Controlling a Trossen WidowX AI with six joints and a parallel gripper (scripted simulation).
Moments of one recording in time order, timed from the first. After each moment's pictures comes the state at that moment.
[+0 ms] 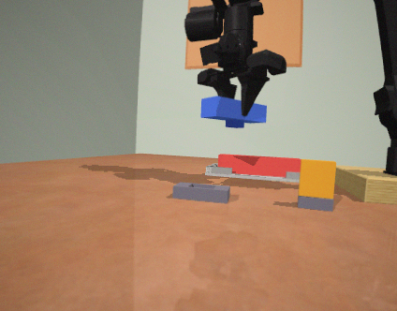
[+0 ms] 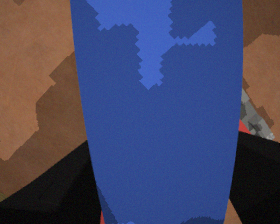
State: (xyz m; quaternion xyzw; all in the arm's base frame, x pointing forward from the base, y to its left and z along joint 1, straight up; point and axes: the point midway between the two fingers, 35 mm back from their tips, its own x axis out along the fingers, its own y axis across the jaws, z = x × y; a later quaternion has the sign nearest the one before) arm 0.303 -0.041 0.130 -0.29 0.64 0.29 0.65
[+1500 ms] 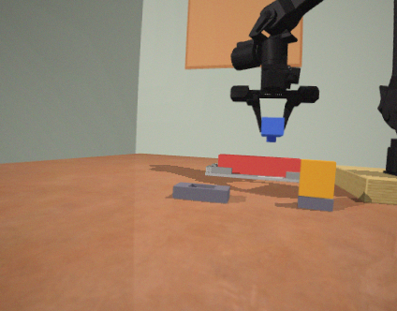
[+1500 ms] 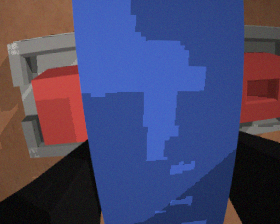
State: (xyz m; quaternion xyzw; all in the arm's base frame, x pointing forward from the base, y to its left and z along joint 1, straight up) arm 0.228 -0.137 0.105 -0.49 0.51 0.49 0.51
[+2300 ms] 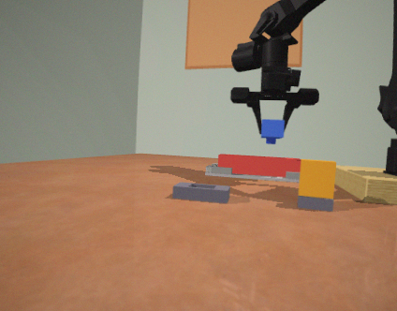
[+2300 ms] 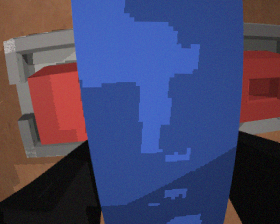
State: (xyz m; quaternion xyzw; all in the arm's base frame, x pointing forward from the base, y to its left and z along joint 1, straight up) arm 0.228 -0.139 0.101 -0.50 0.51 0.48 0.51
